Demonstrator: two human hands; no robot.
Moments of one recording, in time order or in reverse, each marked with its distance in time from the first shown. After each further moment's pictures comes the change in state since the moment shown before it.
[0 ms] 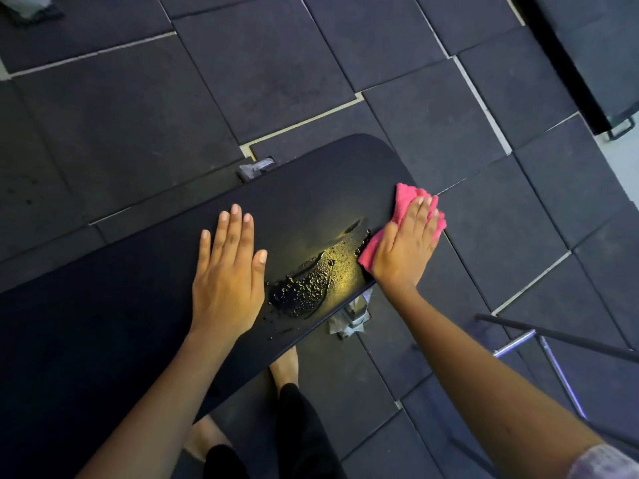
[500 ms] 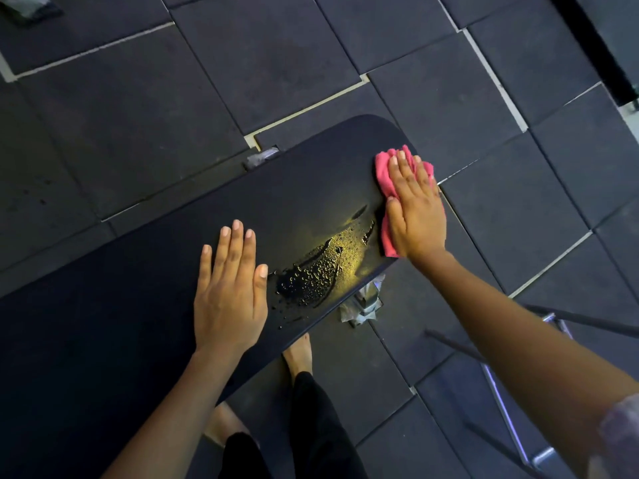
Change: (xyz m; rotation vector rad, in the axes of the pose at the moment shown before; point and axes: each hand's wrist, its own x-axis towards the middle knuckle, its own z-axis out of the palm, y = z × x) left_hand -0.032 -0.004 0.005 0.060 -0.022 -0.006; right_hand 0.041 0.014 -0.016 -0.087 -0.174 -0.528
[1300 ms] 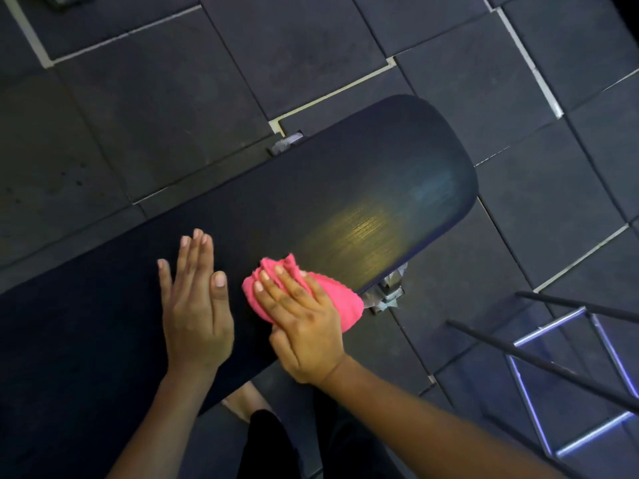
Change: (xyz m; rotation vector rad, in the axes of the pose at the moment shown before) left_hand -0.049 -0.055 -0.037 -0.294 0.192 -0.147; right_hand -0.143 -0.200 0.051 0.351 -0.127 -0.392
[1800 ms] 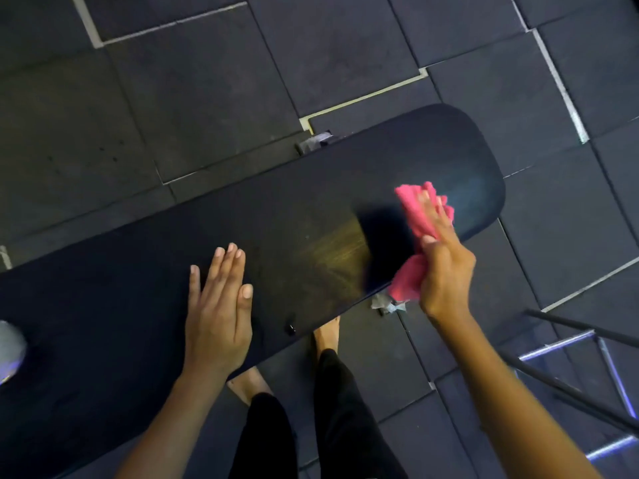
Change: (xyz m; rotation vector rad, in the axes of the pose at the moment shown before) left_hand -0.040 -0.024 -0.015 0.071 -0.104 0.006; right_hand 0.017 0.052 -0.108 0.445 0.373 0.448
